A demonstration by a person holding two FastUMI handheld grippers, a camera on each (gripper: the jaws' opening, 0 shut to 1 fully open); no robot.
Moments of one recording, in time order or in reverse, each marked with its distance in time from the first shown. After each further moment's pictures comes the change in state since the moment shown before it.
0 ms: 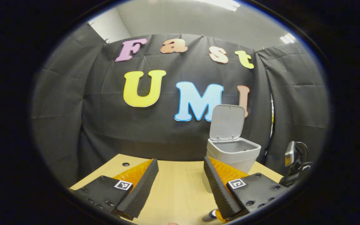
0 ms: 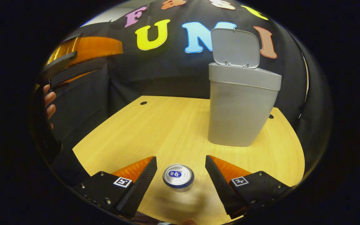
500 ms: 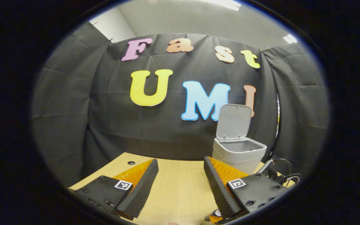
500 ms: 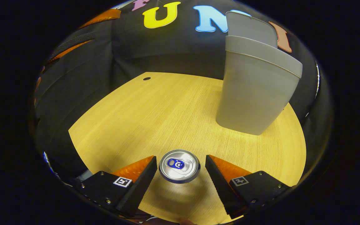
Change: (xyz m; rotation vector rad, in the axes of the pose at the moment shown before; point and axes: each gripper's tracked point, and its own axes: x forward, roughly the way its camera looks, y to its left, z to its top) left arm -0.002 0.011 -0.004 -0.012 0.005 0.057; right arm 0.028 -0.002 -0.042 -0.077 0.187 0.023
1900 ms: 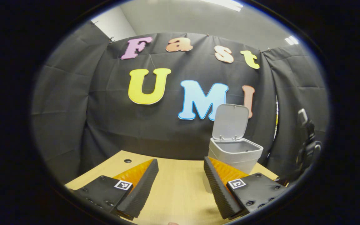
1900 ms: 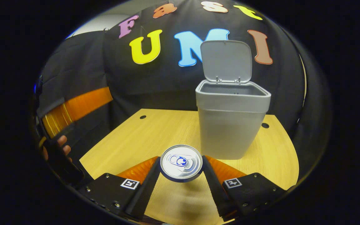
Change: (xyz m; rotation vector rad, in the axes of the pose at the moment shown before) left arm 0.001 -0.019 -0.002 -0.020 0.006 -0.014; right arm -0.102 -0.042 0.113 0.131 -0.327 -0.026
